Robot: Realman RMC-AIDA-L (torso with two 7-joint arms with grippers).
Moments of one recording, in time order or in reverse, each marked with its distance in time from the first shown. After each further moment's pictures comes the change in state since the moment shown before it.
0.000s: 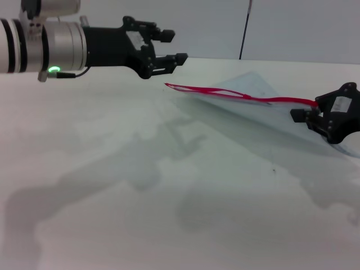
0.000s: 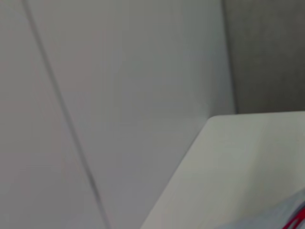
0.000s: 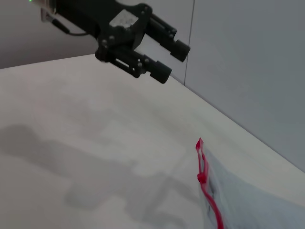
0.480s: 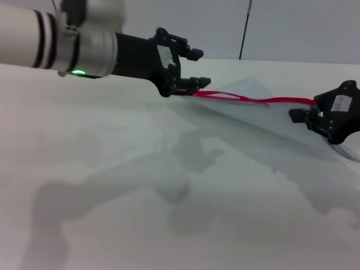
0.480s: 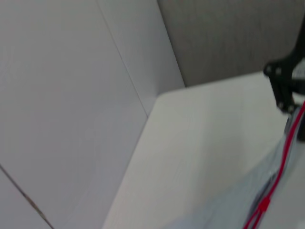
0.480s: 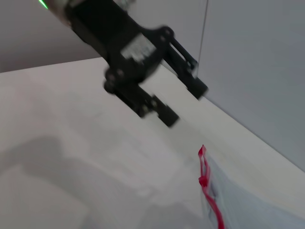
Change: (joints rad) left arm -0.064 -0.069 -0.038 0.116 0.282 -0.127 -0.049; right arm -0.004 0.000 -0.002 -0.065 0.000 -0.053 0.037
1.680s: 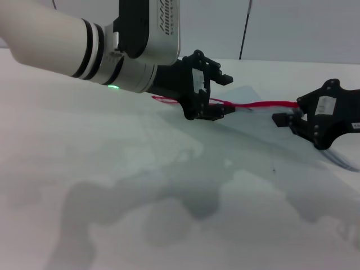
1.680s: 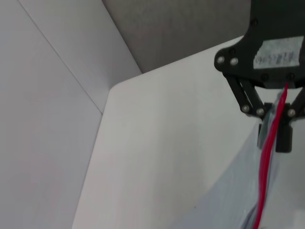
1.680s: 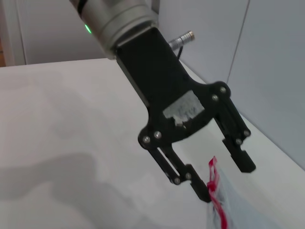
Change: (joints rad) left arm -0.044 -0.079 0.061 0.083 0.192 -0.040 -0.014; right arm -0.011 0.001 -0.096 -0.122 0.000 -0.019 0.048
